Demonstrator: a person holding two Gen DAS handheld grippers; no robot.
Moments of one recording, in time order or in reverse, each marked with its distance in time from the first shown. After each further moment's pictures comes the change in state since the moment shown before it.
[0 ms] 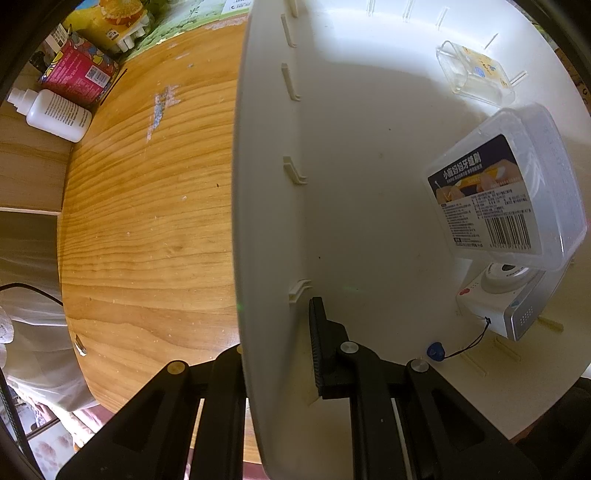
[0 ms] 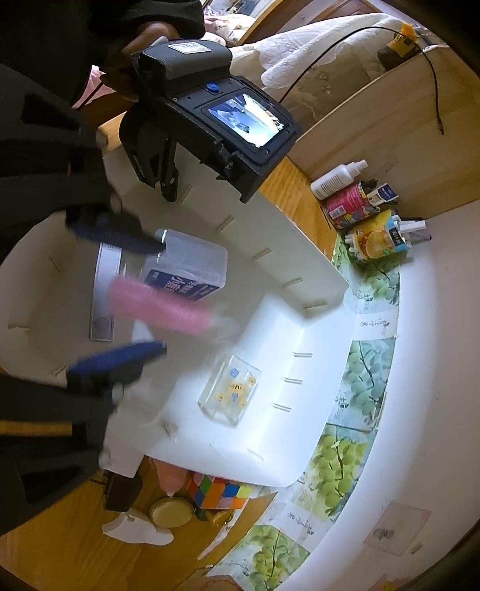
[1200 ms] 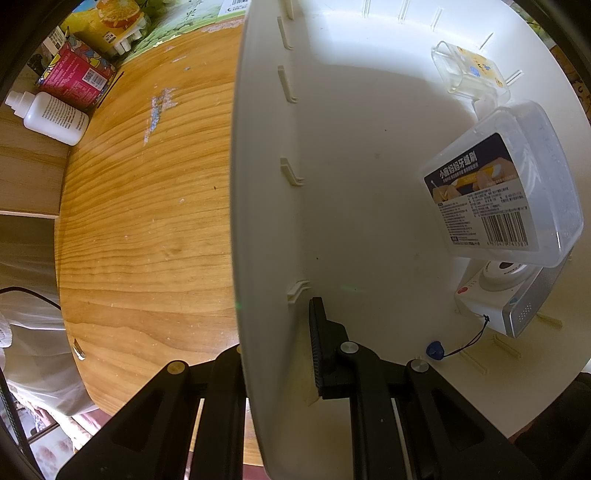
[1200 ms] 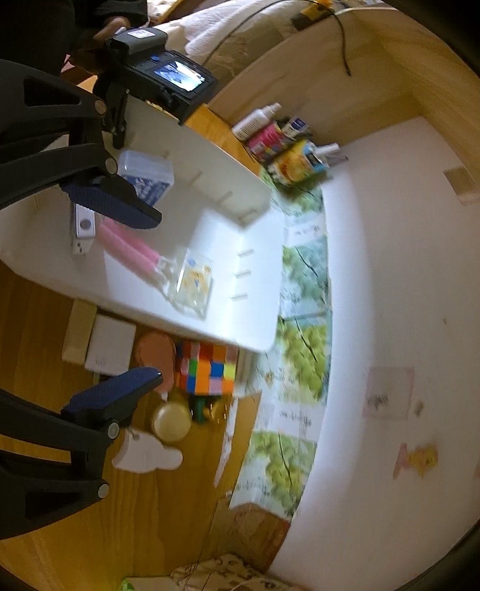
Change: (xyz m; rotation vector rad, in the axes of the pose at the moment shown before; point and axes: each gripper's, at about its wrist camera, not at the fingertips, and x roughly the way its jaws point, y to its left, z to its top) left arm -0.004 0.002 0.000 0.008 -0.009 -0.013; right arm -0.057 -0.084 -0.023 0.216 -0.246 -0.154
